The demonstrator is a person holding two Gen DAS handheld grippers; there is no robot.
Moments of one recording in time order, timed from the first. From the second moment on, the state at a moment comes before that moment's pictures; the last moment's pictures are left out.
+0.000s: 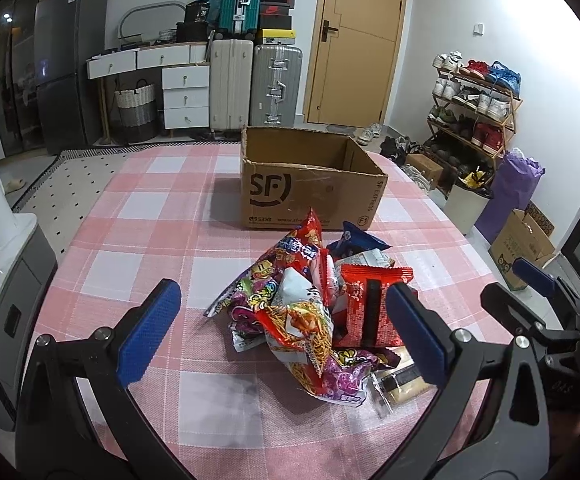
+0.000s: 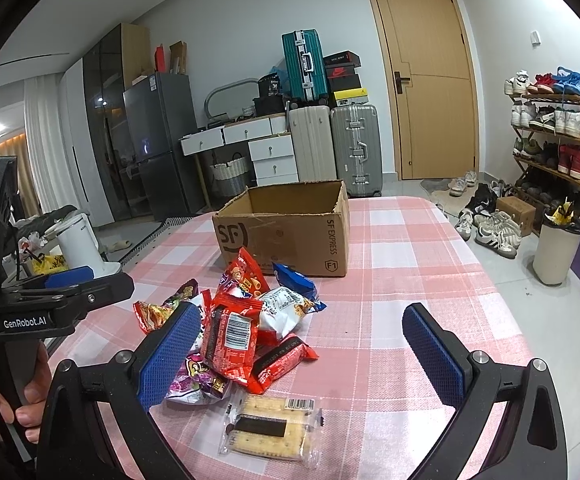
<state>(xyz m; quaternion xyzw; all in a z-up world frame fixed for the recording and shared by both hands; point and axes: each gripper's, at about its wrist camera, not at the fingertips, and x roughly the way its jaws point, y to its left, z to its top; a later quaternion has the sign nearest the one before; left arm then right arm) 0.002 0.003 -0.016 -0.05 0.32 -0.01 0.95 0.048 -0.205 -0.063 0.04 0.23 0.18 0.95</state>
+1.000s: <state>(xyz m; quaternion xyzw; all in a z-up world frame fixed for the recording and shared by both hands) 0.018 0.029 -0.051 -0.07 0.34 -0.01 0.94 0.100 -0.154 -0.113 0.10 0.34 0.30 0.89</state>
